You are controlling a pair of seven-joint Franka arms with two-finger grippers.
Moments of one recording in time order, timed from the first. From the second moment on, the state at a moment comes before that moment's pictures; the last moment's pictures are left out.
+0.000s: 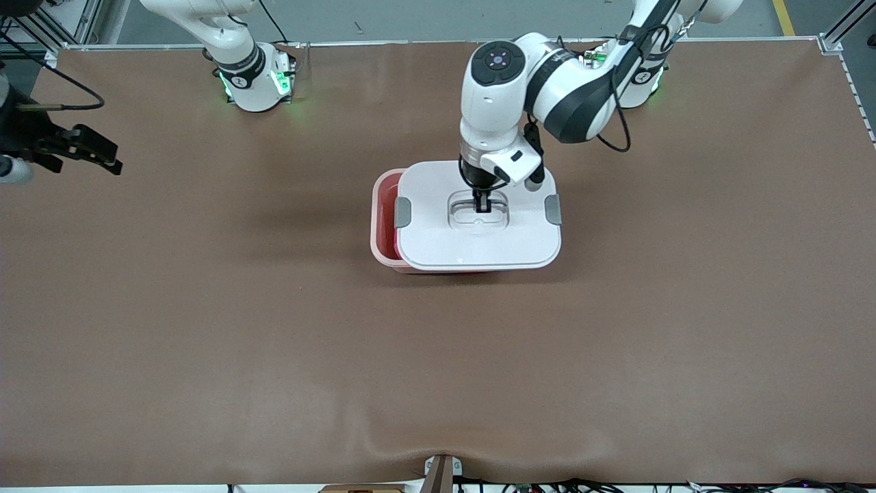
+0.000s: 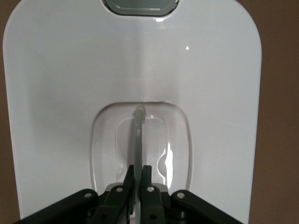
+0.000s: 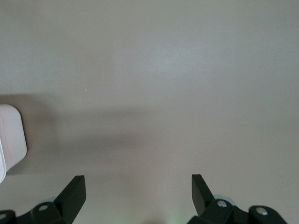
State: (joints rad) left arm -0.58 0.30 -0.24 -1.76 0.16 2.13 -2.46; right arm -0.02 -0.08 0.00 -1.64 -0.01 1.53 0.03
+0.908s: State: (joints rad) left arm -0.64 0.40 -0.24 -1.70 0.19 2.17 -2.52; right arm -0.05 -0.05 0.01 -1.65 0.04 1.51 0.03
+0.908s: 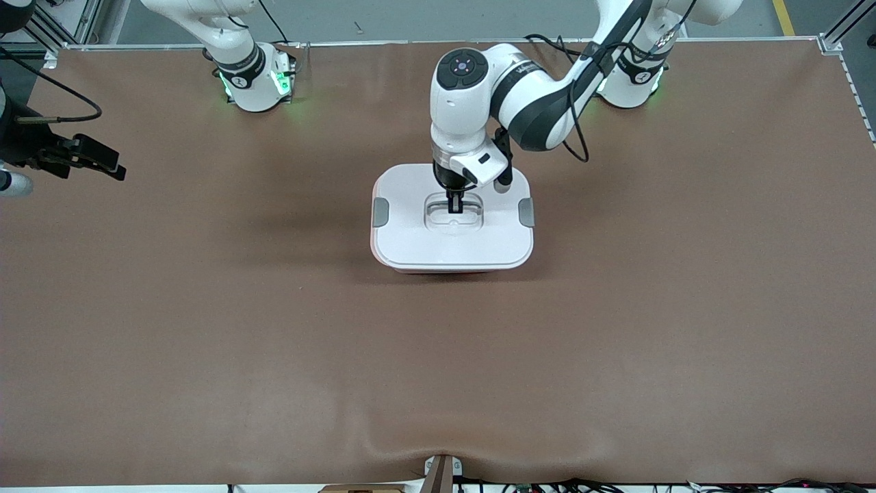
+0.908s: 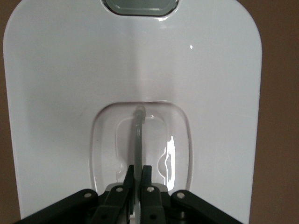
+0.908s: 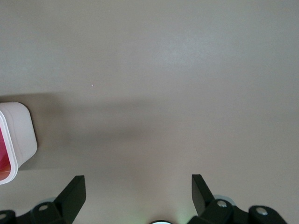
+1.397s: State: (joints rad) left arm -0.66 0.42 -0.24 -1.69 0.22 2.17 -2.54; right arm -0.05 -0.05 0.01 -1.66 0.04 1.51 0.03
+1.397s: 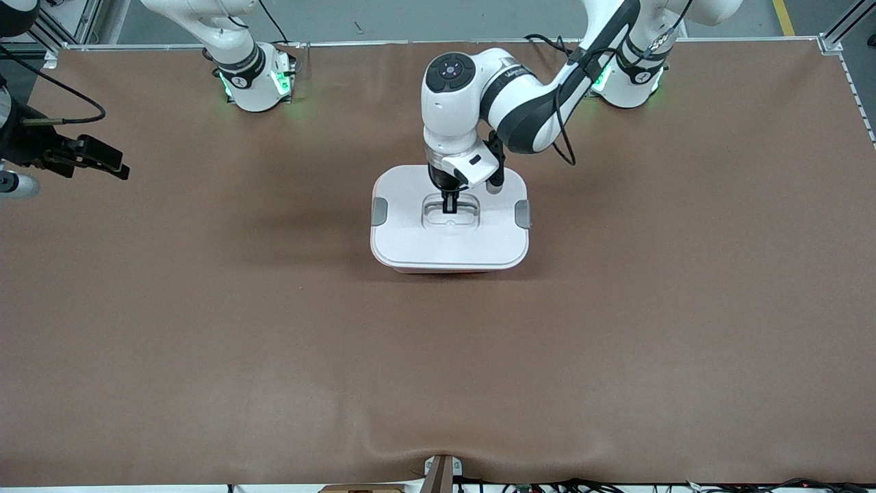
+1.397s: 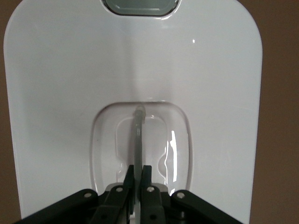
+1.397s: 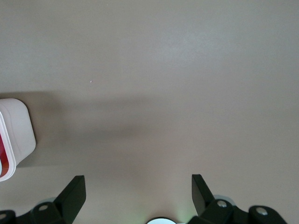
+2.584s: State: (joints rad) left arm -0.68 0.46 -0.24 -1.68 0.26 2.19 -2.63; right arm -0.06 -0.06 0.01 -1.63 0.04 1.51 0.00
